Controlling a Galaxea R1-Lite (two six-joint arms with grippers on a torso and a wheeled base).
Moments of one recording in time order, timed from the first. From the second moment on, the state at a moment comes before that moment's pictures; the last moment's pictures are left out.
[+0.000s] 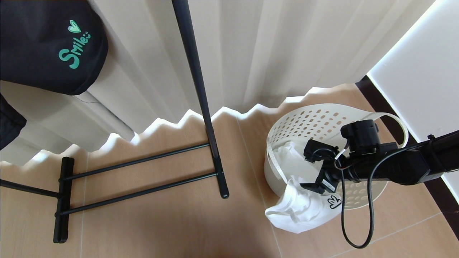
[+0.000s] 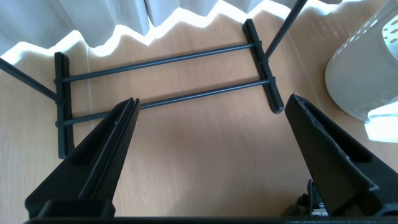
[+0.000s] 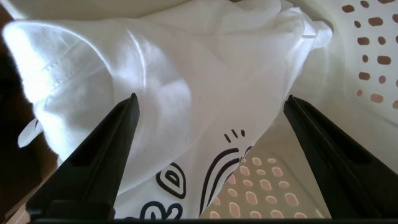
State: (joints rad) left arm 0.00 0.00 -0.01 0.02 0.02 -0.02; right arm 0.21 1.95 -0.99 -0.17 0.17 -0.74
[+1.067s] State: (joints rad) left arm 0.00 0.00 -0.01 0.02 0.02 -0.02; right arm 0.26 2.03 -1.05 -0.18 0.13 -0.76
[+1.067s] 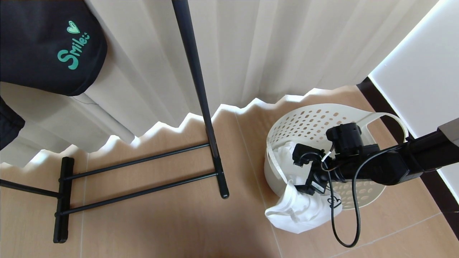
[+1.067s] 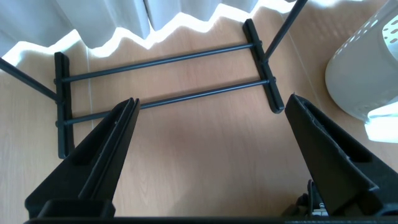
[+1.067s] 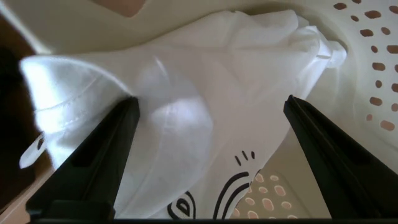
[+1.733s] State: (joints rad) left arm 0.00 0.00 -0.01 0.02 0.02 -0.02; right arm 0.26 2.12 -1.15 -0.18 0.04 -0.66
